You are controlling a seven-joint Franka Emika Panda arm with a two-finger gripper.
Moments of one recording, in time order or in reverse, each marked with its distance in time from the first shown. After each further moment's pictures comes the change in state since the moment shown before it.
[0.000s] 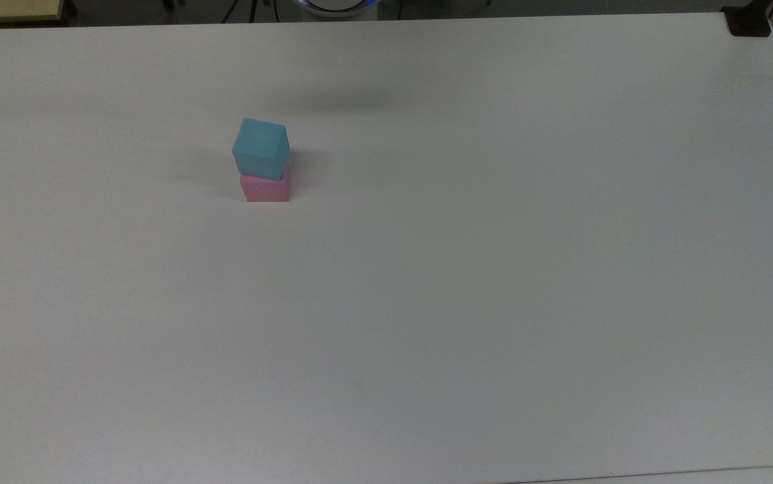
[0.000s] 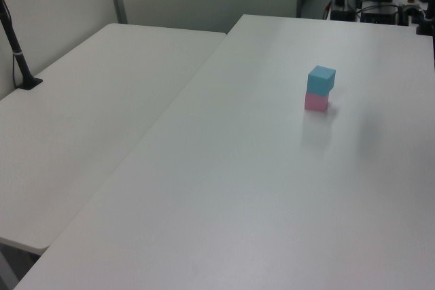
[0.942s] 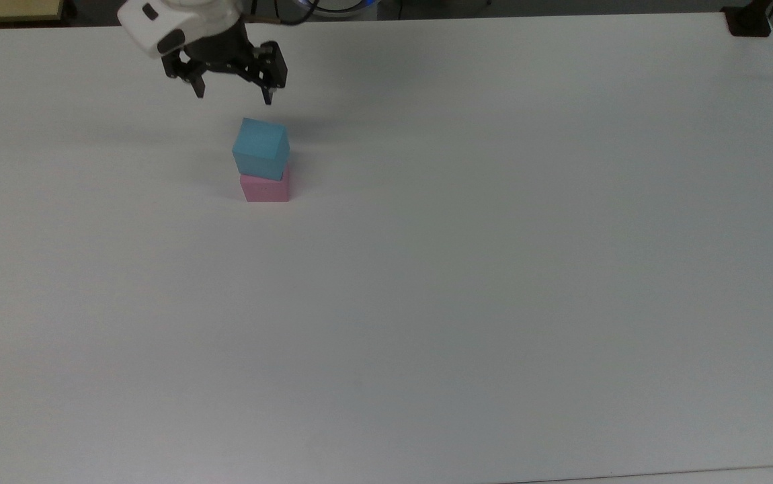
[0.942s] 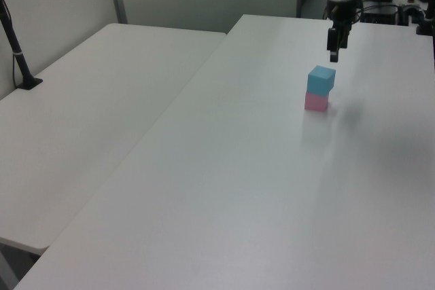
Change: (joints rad) arm -0.036 0.062 -0.010 -0.362 -0.001 0.382 0.133
